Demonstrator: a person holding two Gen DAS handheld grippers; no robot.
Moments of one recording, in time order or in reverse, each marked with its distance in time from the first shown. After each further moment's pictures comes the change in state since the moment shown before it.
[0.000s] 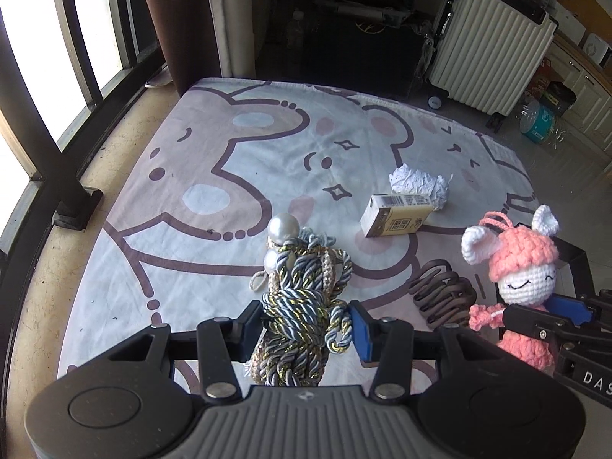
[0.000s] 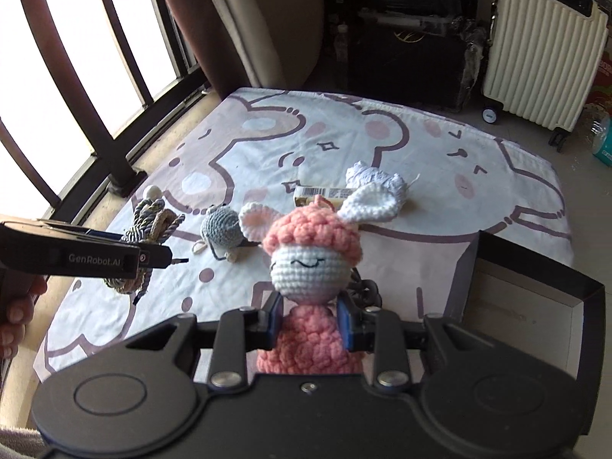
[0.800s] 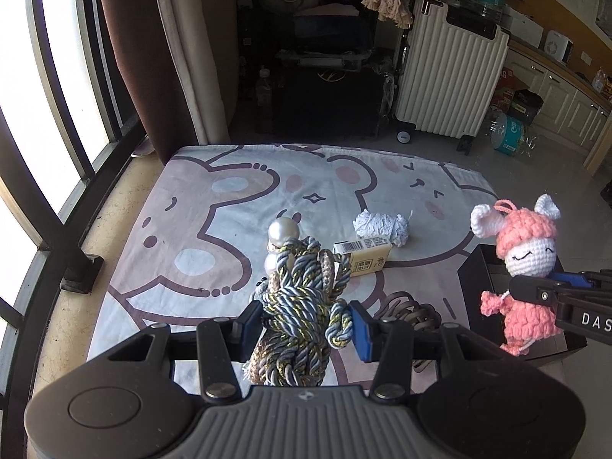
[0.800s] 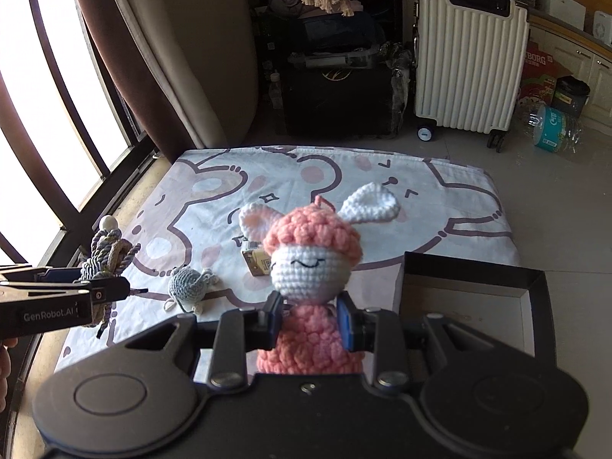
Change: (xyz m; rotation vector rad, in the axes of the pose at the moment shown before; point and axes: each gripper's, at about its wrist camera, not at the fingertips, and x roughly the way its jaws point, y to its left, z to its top) left arm -0.045 -0.030 0.004 0.117 -0.148 -0.005; right arm -0.046 -0.027 0.002 0.153 -0.129 -0.116
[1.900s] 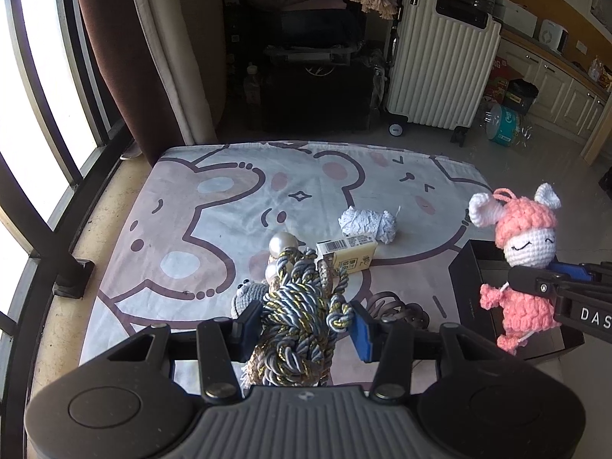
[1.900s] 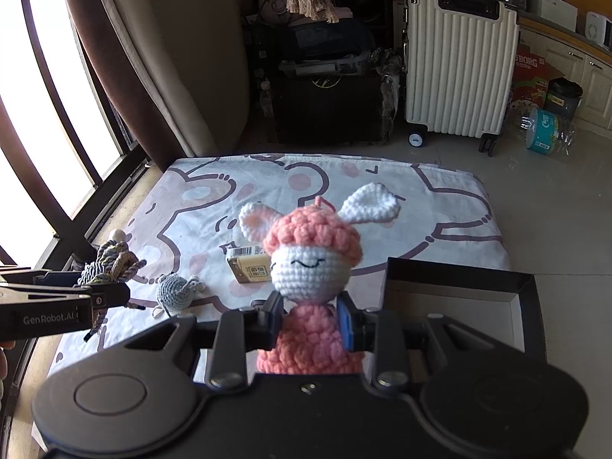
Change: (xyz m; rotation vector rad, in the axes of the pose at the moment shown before) left arm 0.007 -0.021 0.007 0.025 0.020 -0.008; right arm -0.001 -0.016 0.001 0.007 -0.029 -0.009
